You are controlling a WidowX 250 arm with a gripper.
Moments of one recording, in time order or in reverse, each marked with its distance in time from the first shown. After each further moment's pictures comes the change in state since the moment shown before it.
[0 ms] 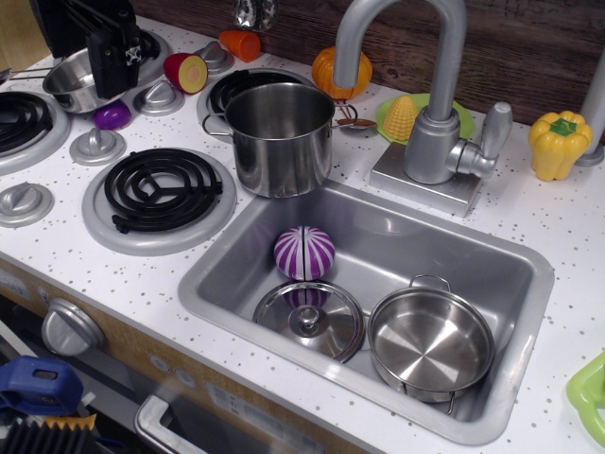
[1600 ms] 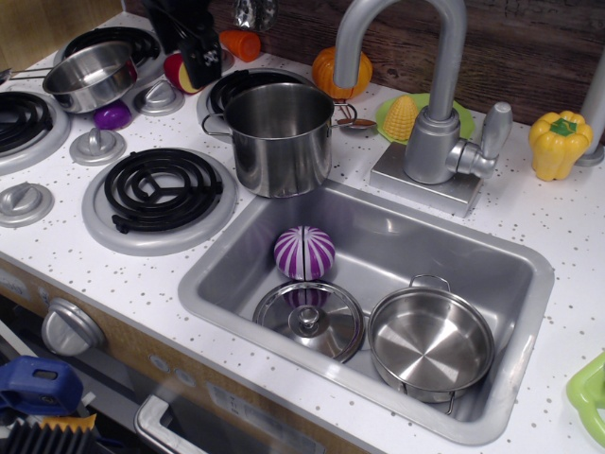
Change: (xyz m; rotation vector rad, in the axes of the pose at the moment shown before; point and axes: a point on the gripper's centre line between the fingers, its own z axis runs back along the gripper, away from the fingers) arm 0.111 0.013 -0.070 -0.085 -0.213 -0.234
